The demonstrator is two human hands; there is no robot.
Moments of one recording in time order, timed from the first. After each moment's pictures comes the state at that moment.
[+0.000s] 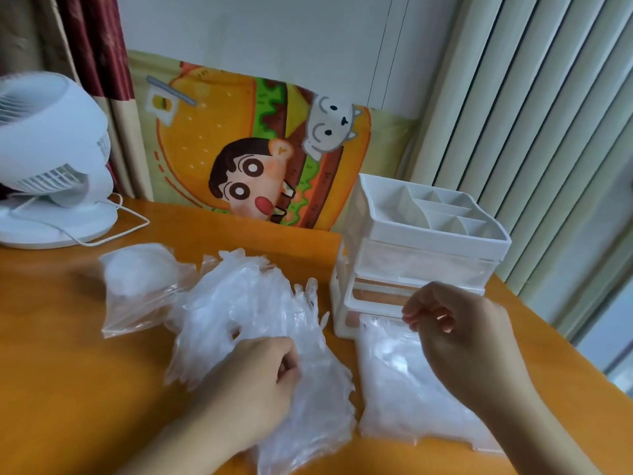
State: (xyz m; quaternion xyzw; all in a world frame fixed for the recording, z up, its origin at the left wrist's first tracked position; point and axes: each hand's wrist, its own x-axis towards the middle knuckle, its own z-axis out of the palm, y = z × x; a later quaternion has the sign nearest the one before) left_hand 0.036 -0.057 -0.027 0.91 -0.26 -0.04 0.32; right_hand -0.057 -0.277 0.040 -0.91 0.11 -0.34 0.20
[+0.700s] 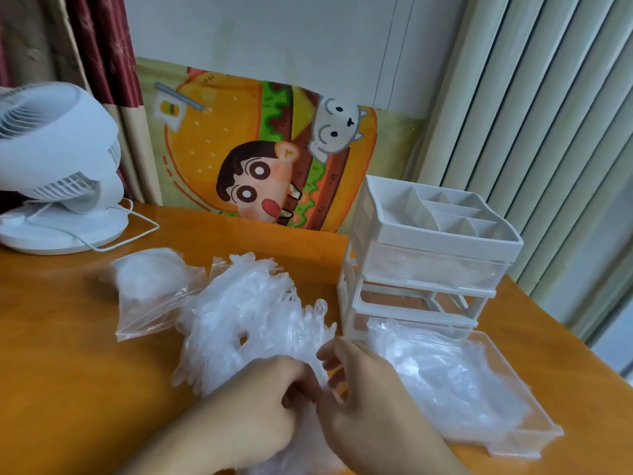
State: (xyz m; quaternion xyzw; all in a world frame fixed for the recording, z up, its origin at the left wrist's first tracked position) left_hand 0.035 -0.049 -0.022 0.88 -0.30 -0.18 0.32; right_hand -0.045 -0.196 -0.010 -0.95 0.08 -0.07 0.30
